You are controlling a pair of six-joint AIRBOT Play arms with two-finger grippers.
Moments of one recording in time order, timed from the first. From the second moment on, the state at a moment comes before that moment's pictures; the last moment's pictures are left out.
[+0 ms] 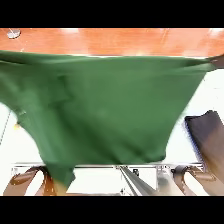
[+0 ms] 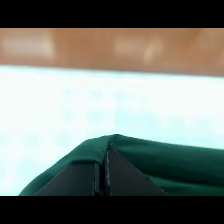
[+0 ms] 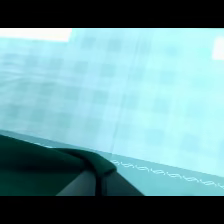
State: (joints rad) left arm 0.20 -0.72 1.28 1.28 -1.10 -1.44; right arm -0.13 -0.92 1.48 -1.17 1.40 1.44
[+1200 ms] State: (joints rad) left arm 0.14 -1.48 1.18 1.10 -1.05 -1.38; right arm -0.15 -1.73 1.50 -0.99 1.25 1.37
